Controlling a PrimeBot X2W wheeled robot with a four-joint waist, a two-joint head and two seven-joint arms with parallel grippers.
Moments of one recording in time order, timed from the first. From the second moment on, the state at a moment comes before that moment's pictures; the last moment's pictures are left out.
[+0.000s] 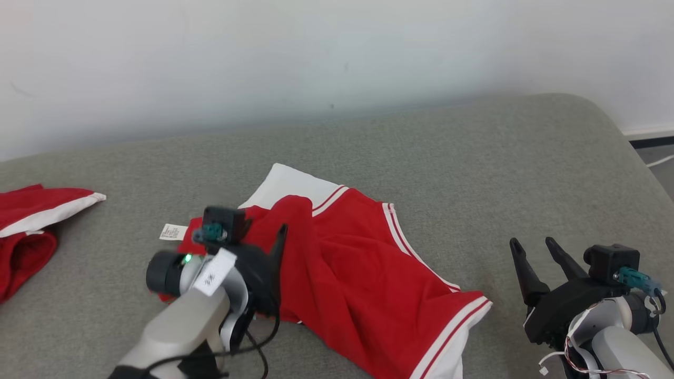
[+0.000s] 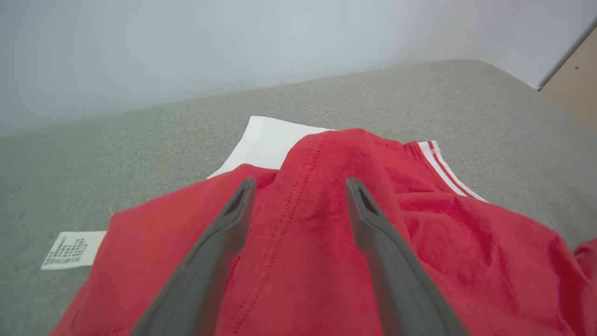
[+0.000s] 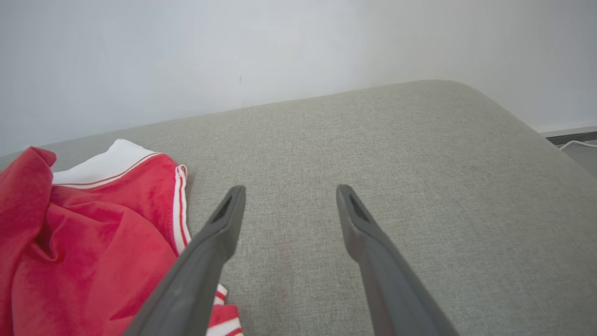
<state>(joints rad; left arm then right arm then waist) -0.83 0.11 -1.13 0.99 -0.91 0.06 -0.17 -0.25 -0.30 0.27 0.40 0.61 -0.04 -0.08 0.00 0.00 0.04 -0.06</state>
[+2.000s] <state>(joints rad) -0.65 0.27 -1.15 0.87 -0.95 -0.01 -0.05 -0.03 -0.29 0.46 0.30 0.66 0.02 0.22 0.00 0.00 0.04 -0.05</state>
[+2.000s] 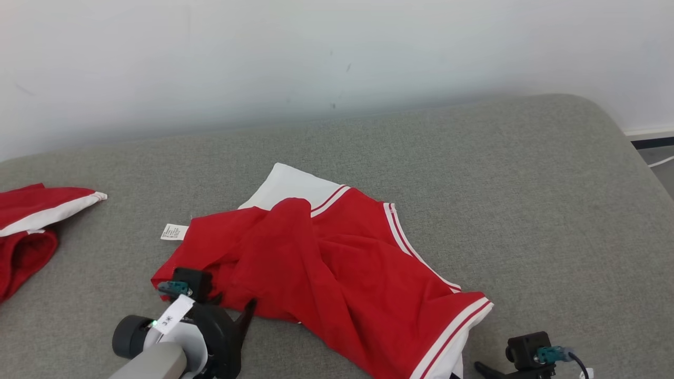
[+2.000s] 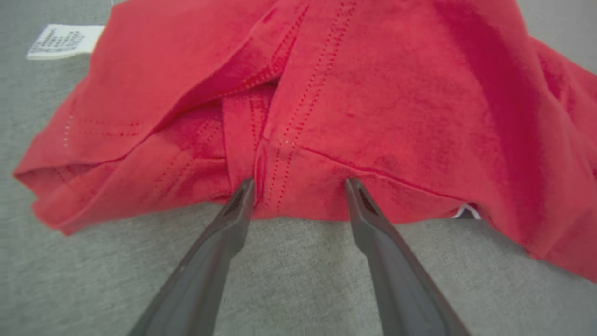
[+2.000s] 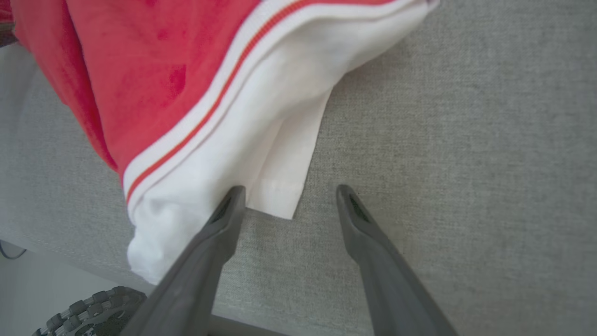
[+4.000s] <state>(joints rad) -0.67 0.30 -1.02 0.86 -1.06 -0.07 -0.20 -0.10 -0.34 0.33 0.28 0.83 0.10 0.17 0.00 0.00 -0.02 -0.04</state>
